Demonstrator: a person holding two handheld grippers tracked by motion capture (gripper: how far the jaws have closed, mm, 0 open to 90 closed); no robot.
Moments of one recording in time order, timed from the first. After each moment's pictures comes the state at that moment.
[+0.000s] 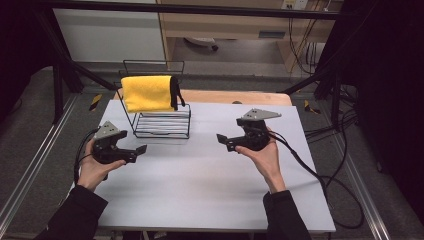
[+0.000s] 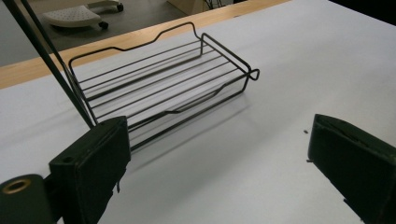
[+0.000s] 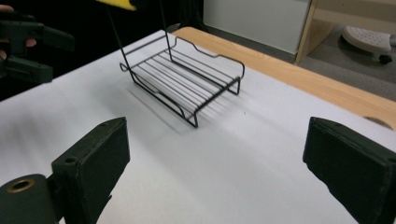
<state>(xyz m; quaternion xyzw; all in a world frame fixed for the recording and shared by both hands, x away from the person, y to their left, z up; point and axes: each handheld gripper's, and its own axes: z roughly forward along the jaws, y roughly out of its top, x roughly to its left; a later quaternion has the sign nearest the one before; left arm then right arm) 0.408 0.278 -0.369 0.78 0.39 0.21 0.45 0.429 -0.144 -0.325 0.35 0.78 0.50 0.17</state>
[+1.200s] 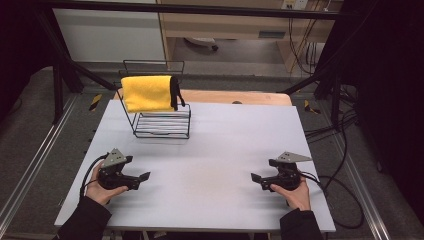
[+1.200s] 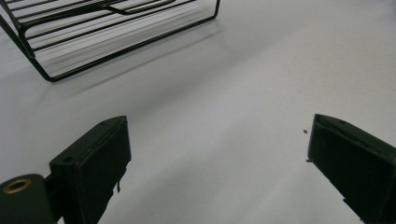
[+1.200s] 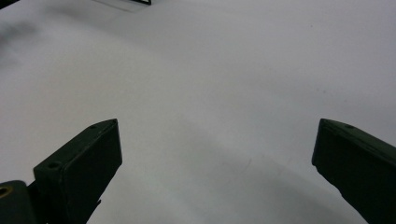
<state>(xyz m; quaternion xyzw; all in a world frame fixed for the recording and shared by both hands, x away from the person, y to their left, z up) 0.373 0.278 -0.434 0.80 0.37 0.17 0.43 0.377 -0.249 -0.443 0.42 0.77 0.46 0.12</state>
